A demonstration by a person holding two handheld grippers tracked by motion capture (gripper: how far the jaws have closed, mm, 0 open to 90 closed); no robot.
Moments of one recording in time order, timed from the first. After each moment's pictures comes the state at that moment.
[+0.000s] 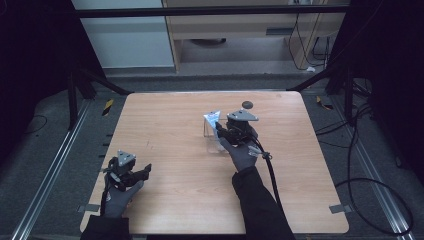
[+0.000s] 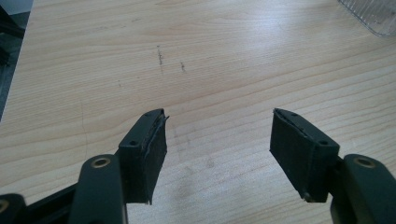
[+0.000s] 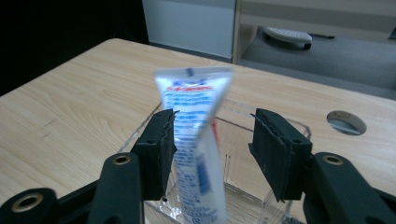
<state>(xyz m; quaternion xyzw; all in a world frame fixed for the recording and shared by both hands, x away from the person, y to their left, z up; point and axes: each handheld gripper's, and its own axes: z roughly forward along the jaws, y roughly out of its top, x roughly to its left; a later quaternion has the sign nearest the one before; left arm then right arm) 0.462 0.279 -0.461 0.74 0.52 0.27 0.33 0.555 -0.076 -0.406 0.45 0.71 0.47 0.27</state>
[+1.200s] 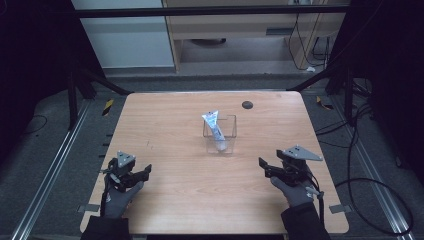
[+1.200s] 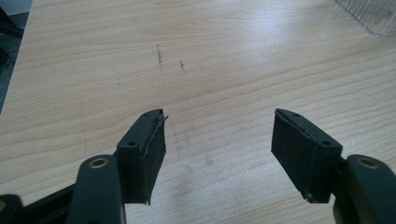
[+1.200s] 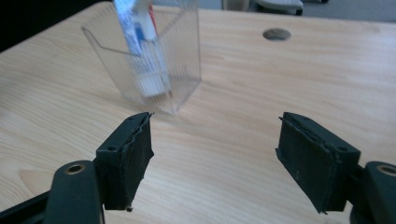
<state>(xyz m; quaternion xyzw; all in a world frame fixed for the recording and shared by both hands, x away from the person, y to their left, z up) 0.459 0.280 -0.463 0.74 0.52 0.26 0.33 0.448 -0.210 -0.435 0.48 0.71 0.46 0.24</state>
